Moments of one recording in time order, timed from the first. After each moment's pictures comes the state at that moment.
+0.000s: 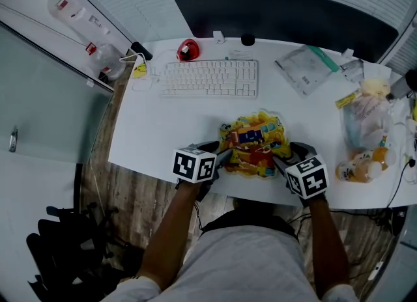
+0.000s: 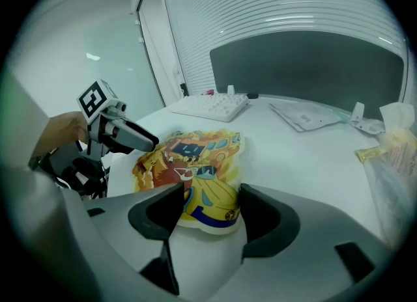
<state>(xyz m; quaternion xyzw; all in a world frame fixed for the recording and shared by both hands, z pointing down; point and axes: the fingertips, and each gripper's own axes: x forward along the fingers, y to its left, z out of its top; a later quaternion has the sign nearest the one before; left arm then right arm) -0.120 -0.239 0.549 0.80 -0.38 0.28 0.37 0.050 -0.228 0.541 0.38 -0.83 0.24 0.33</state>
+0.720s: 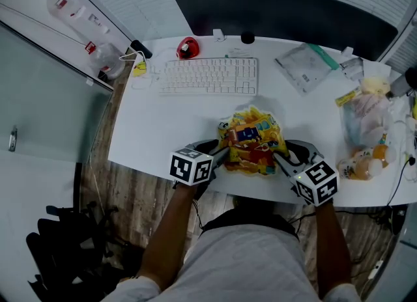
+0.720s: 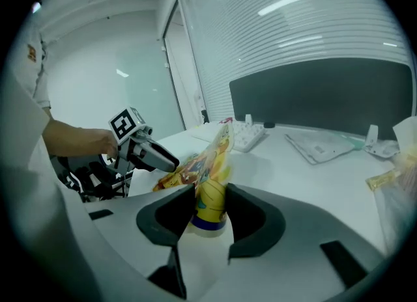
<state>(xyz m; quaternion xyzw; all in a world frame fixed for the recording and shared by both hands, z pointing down) -0.125 -0.236 0.544 0.82 -0.37 0.26 0.34 0.033 -0.221 0.494 0.33 -0.90 0.18 0.24</state>
